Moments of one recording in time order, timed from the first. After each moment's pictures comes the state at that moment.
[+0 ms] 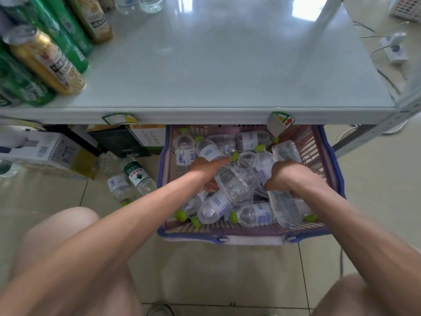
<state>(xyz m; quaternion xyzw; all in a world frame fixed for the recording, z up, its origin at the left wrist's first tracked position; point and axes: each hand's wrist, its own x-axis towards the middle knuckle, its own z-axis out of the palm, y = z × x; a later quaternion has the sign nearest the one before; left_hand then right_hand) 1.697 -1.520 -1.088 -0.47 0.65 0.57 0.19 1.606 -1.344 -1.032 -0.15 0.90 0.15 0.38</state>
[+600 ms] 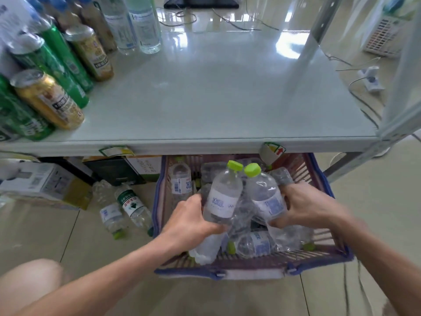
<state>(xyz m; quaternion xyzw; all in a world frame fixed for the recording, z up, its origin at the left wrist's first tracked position) 1.764 -1.513 -1.028 -0.27 0.86 0.40 0.16 1.601 -1.288 -1.006 -0.26 0.90 -0.09 0.34</state>
